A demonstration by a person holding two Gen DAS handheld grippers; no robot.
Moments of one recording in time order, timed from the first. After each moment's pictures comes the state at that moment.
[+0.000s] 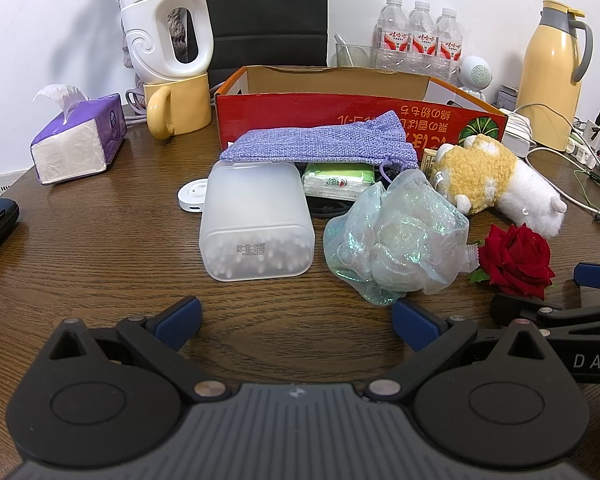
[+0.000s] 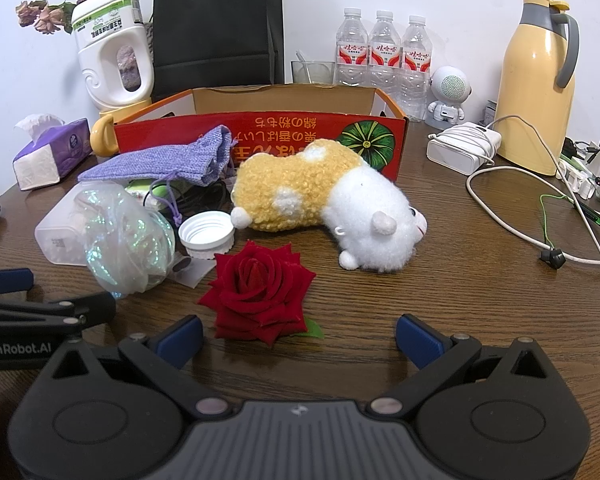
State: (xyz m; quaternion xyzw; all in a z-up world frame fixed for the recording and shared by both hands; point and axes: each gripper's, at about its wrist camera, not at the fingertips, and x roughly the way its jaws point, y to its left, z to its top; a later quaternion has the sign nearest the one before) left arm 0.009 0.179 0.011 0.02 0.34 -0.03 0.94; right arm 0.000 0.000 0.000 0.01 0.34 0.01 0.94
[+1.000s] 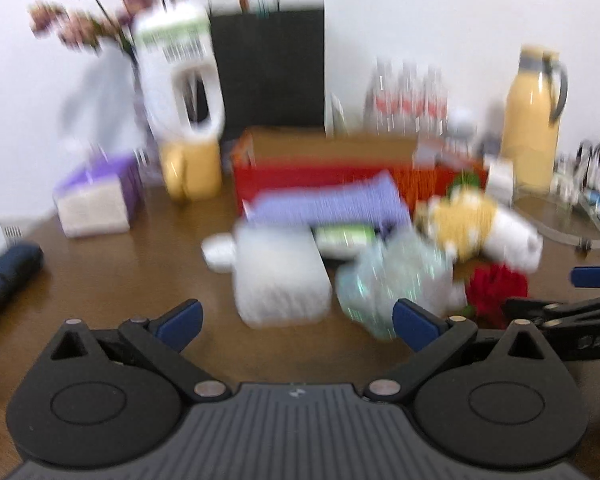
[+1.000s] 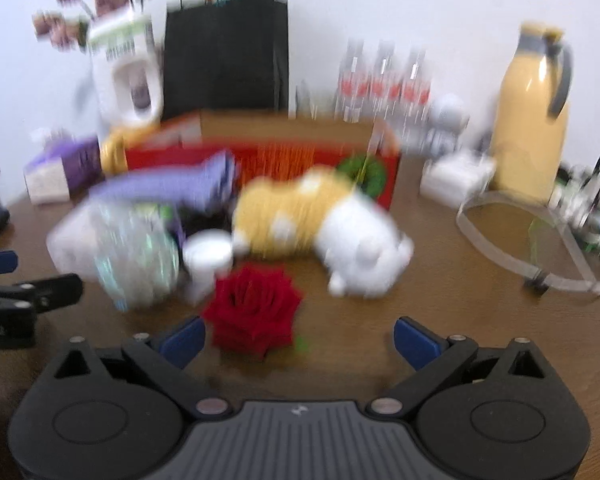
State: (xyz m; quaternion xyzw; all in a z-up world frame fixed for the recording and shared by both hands) left arm -0.027 0.200 0.032 0.02 0.23 -0.04 0.97; right arm -0.023 -0.007 0.016 -0.01 0.28 0.01 0.96
